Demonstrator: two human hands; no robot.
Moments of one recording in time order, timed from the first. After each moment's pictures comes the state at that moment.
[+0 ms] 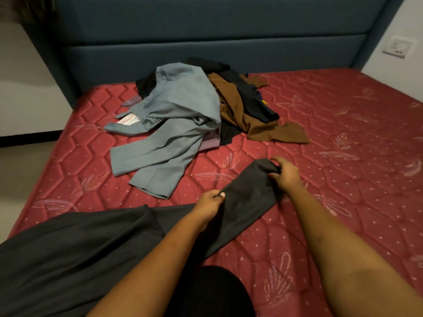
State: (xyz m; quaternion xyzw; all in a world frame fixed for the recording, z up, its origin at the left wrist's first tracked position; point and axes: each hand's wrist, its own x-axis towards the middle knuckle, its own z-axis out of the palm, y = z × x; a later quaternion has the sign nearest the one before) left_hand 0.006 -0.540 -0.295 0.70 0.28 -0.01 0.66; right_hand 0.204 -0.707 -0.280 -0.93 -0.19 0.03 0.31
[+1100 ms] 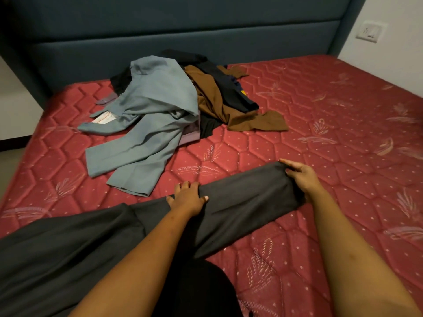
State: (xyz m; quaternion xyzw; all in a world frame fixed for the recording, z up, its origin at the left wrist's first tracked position) left_hand 0.014 -0.539 -0.292 0.92 0.29 -0.13 0.20; right_hand 0.203 -0.806 -0.291 -0.81 -0.07 0.14 0.56
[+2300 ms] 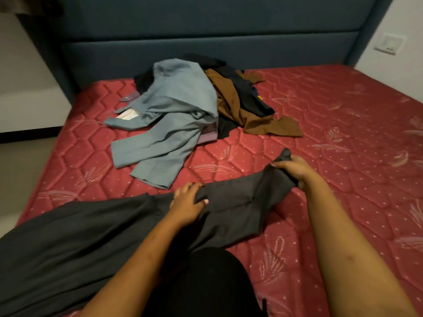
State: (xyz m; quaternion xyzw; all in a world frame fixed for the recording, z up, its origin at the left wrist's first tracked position) left_hand -0.060 -0.511 -0.277 0.92 0.23 -0.01 0.32; right_hand 0.146 -0.729 -0.208 -0.81 -0.02 0.23 0.54
